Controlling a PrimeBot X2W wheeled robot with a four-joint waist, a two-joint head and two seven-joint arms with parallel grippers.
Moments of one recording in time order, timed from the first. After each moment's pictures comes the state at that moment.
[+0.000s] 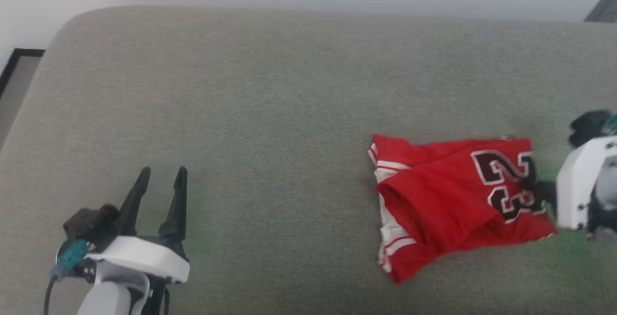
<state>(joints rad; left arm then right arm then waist) -0.15 0.23 -0.06 0.27 -0.44 -0.11 -0.26 -0.52 -0.68 0.49 0.42 1.02 0.13 0.65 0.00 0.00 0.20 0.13</state>
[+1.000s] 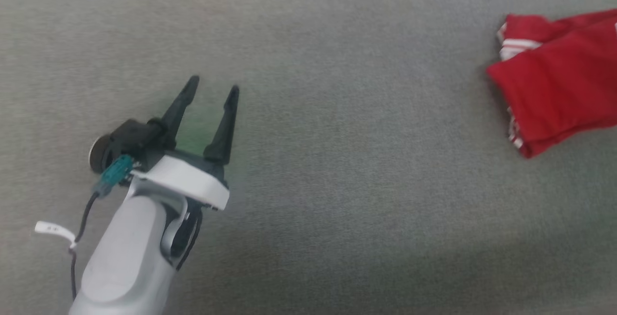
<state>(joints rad) -0.46 0.23 -0.23 0.31 -0.37 -0.12 -0.26 -0.83 -0.89 0.44 0.61 0.91 0.13 0.43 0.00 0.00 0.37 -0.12</state>
